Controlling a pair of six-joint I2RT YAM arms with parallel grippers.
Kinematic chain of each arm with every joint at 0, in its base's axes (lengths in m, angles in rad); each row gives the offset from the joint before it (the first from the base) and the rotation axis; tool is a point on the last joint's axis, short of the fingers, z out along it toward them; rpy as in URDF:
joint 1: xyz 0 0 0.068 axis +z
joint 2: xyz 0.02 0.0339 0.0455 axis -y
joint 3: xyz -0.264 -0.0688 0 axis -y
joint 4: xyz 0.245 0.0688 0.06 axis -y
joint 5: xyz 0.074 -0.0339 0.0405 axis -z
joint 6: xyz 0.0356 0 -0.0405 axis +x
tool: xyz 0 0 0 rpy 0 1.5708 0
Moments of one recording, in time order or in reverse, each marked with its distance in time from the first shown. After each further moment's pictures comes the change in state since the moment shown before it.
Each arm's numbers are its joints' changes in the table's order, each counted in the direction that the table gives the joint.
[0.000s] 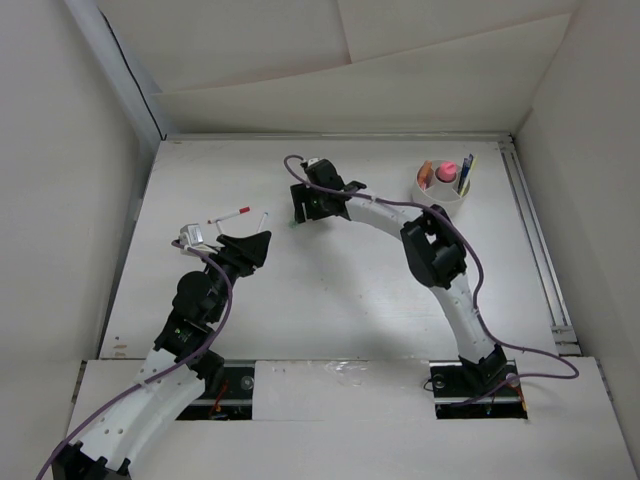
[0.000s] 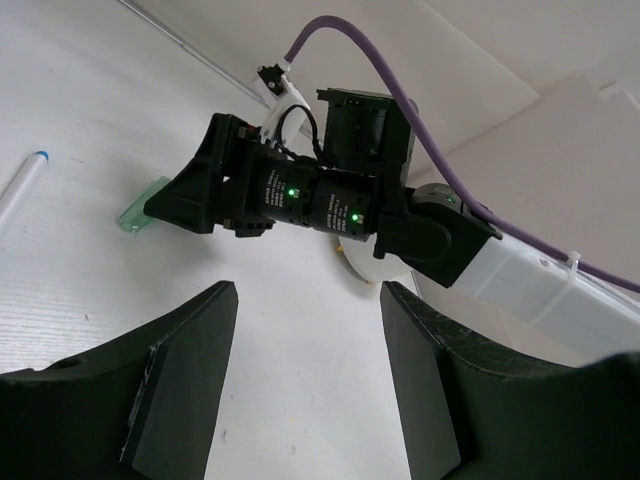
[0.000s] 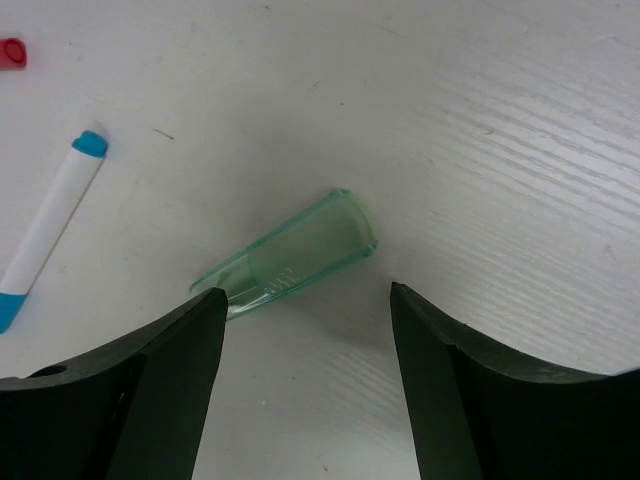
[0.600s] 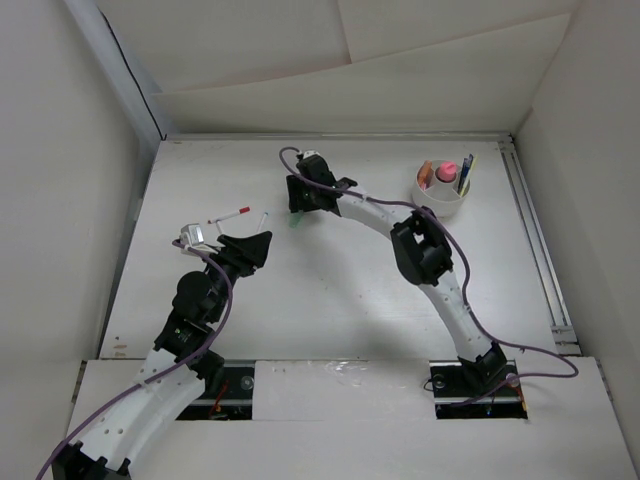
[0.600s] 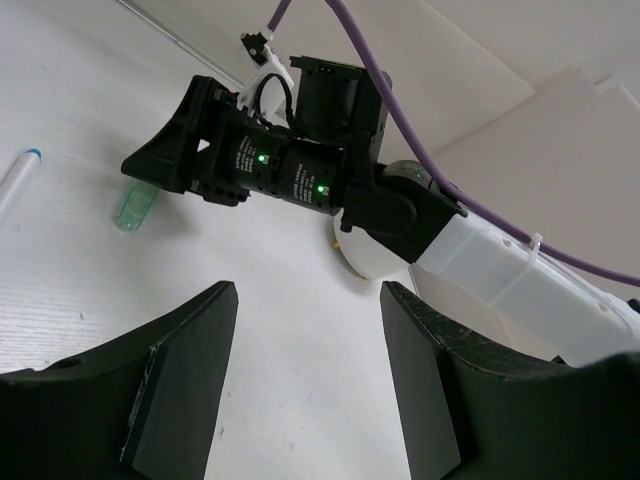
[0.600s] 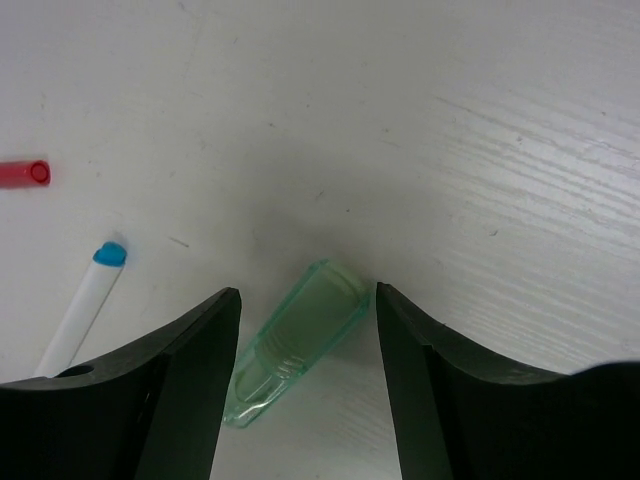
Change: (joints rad) left arm 0.000 0.000 0.000 0.002 0.013 0.000; right arm 0.012 -0.124 0.186 0.004 0.060 0.070
